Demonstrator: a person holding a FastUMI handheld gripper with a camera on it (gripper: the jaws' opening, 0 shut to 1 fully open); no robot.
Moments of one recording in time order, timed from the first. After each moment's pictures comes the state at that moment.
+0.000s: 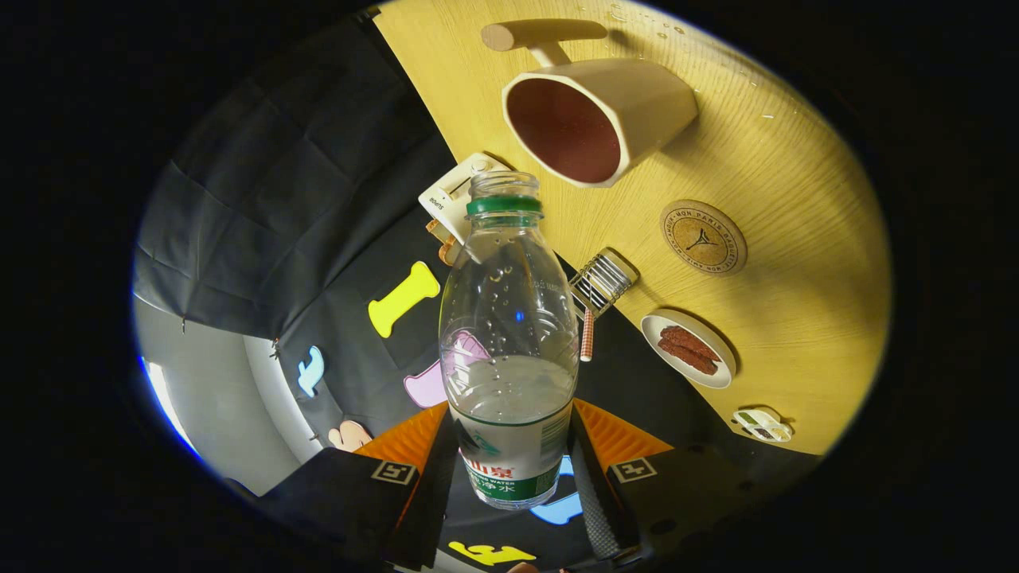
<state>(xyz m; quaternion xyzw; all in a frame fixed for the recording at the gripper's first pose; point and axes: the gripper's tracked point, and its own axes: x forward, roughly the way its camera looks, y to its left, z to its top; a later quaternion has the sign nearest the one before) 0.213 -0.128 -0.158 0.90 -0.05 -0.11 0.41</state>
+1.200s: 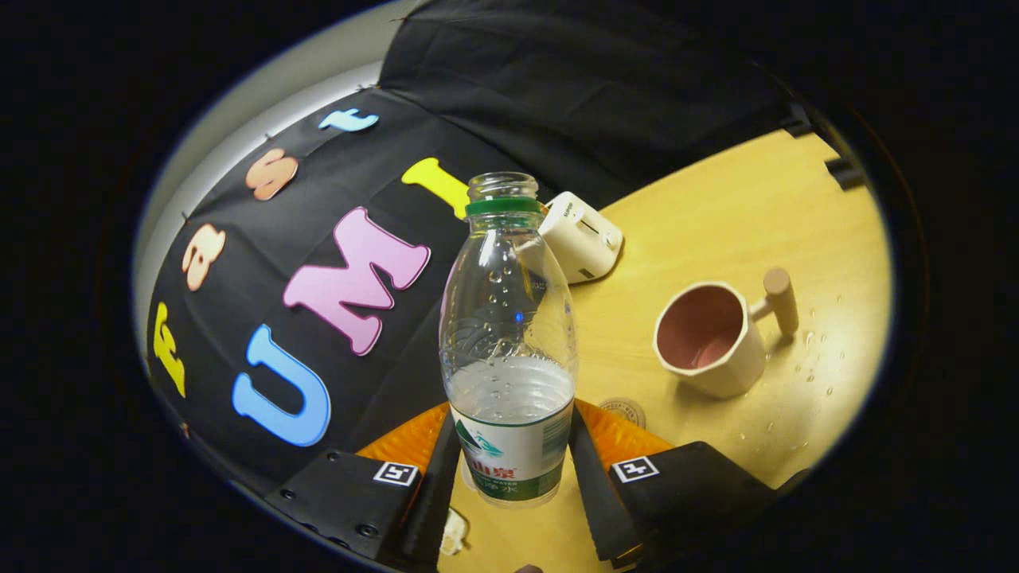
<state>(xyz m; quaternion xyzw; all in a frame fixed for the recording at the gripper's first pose) 0.183 -0.113 -0.190 0.41 0.08 -0.20 0.89</state>
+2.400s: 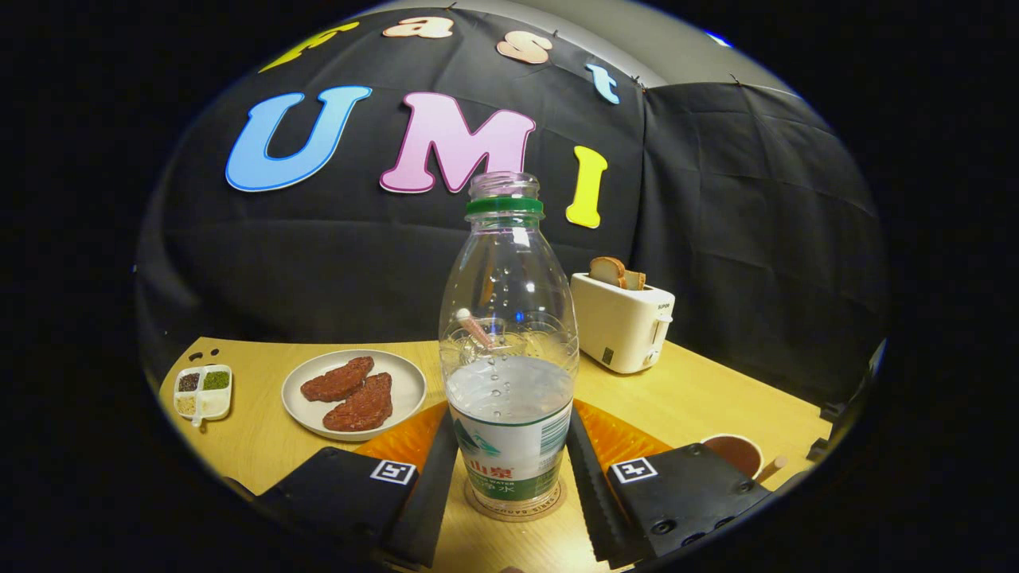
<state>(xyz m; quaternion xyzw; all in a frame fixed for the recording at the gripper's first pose) 0.262 -0.091 -0.259 -0.04 0.14 -0.18 0.97</state>
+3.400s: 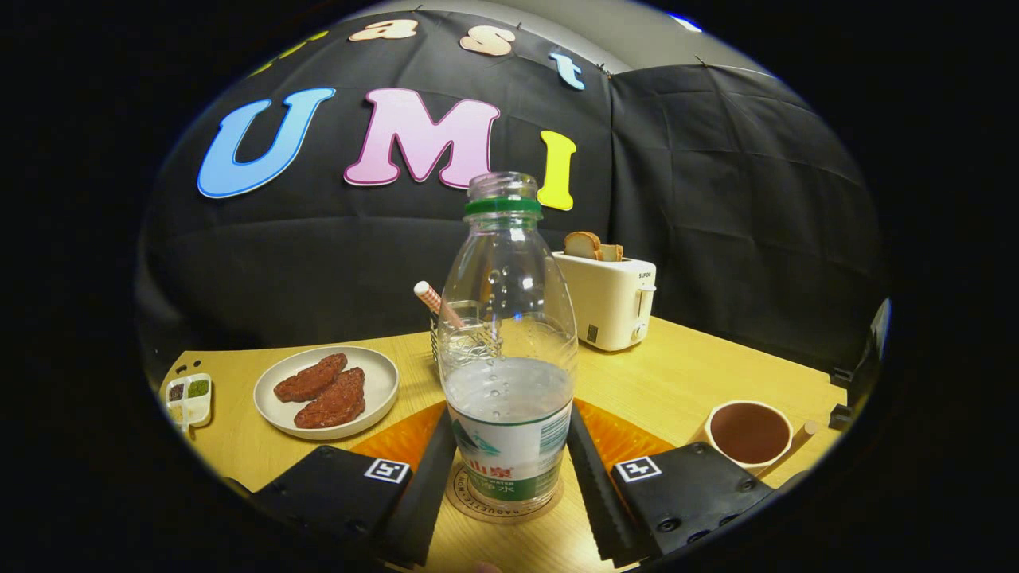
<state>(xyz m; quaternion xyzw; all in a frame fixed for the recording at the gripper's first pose) 0.260 -0.115 -0.288 -0.02 0.14 -0.22 0.96</state>
